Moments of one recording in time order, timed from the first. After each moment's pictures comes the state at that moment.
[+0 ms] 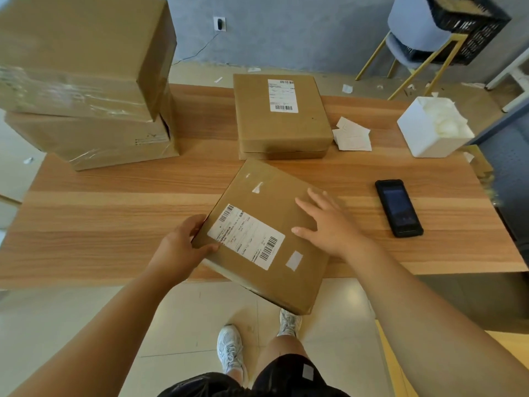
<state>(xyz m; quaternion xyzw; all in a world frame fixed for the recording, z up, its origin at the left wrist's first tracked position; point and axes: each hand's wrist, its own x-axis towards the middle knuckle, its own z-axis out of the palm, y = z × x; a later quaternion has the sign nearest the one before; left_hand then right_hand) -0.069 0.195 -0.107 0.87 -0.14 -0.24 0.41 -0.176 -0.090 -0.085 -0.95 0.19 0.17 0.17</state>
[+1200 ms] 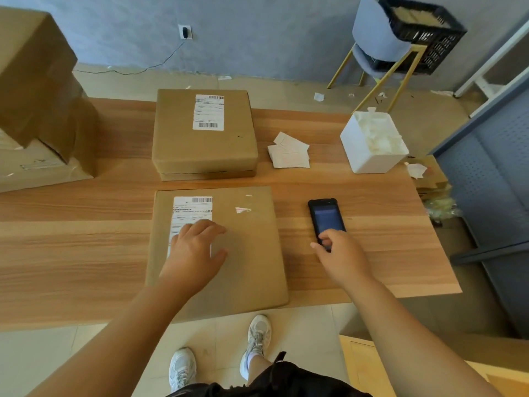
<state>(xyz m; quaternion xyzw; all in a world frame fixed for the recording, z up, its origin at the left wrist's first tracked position) -0.127 -0.006 -0.084 0.90 -0.31 -0.10 0.27 -0.268 -0.255 -0.096 -0.90 0.36 0.04 0.26</state>
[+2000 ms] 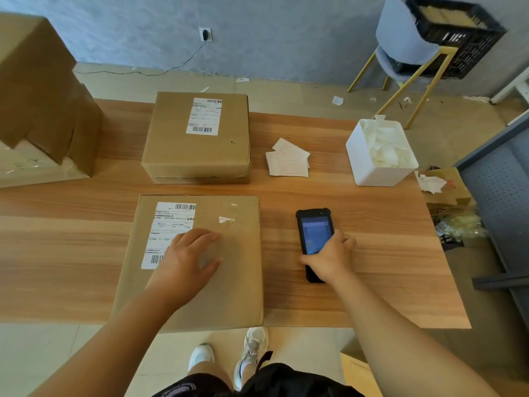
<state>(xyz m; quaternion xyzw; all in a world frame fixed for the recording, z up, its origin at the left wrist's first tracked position) -0.142 -0.034 -0.087 0.90 -0.31 -0.07 0.29 -0.236 -0.307 -0.145 -0.81 0.48 0.09 0.32</state>
